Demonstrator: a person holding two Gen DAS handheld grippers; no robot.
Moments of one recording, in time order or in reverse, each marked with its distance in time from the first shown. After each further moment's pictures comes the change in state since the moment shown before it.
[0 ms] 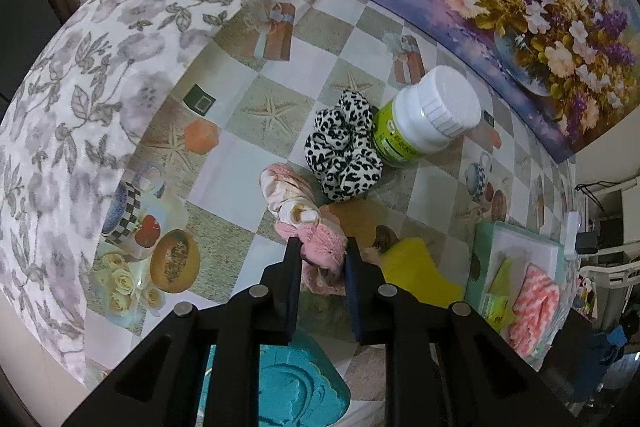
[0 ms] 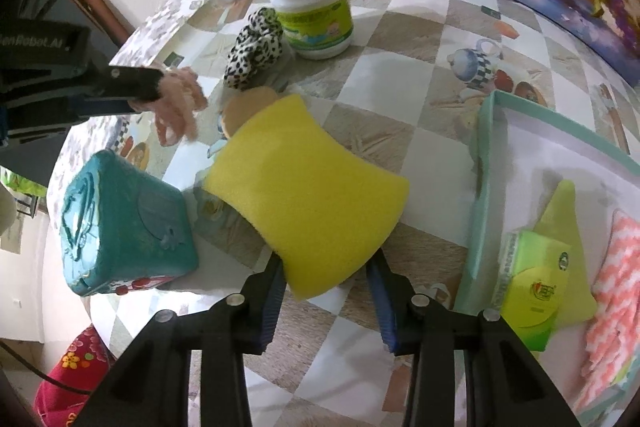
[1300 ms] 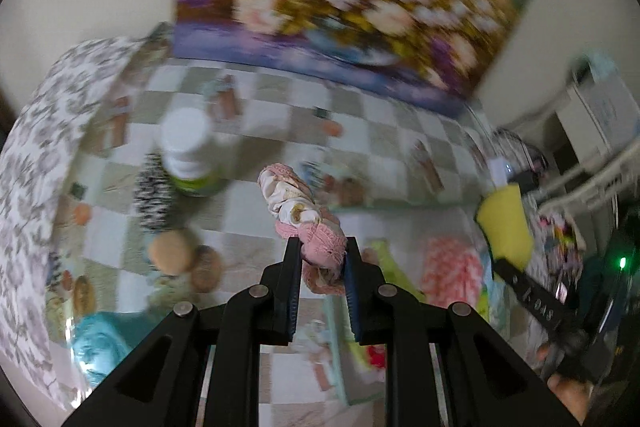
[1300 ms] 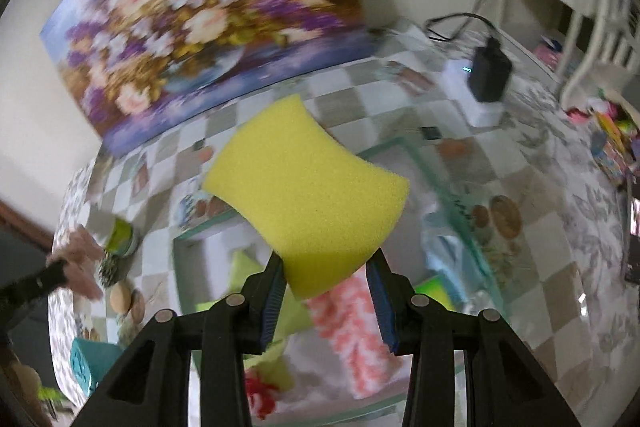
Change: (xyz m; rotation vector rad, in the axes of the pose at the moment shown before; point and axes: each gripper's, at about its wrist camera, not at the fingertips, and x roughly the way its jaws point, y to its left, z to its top) left arm -0.039 -0.178 -0.053 0.356 -0.125 -0.130; right arm -0.156 -0.208 -0.048 0.615 -0.303 -0.240
